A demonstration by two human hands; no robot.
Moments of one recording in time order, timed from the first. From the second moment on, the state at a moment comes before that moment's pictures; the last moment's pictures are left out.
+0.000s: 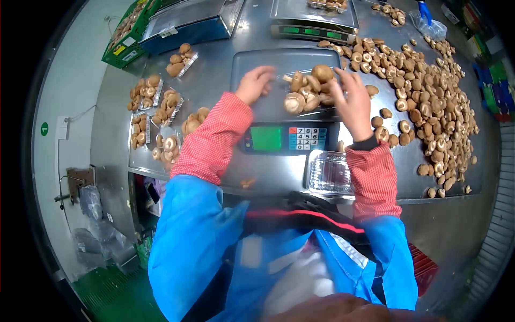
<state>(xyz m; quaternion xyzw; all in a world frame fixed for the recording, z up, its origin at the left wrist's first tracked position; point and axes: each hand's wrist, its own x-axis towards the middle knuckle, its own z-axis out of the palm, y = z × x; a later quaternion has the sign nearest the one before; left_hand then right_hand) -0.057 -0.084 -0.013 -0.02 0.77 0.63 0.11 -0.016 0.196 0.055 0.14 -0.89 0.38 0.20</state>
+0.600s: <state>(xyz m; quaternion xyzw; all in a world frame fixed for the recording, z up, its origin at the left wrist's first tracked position) -0.016 -0.005 0.020 0.20 0.92 0.27 -0.20 -0.045 0.204 0.018 0.14 -0.93 0.23 0.25</state>
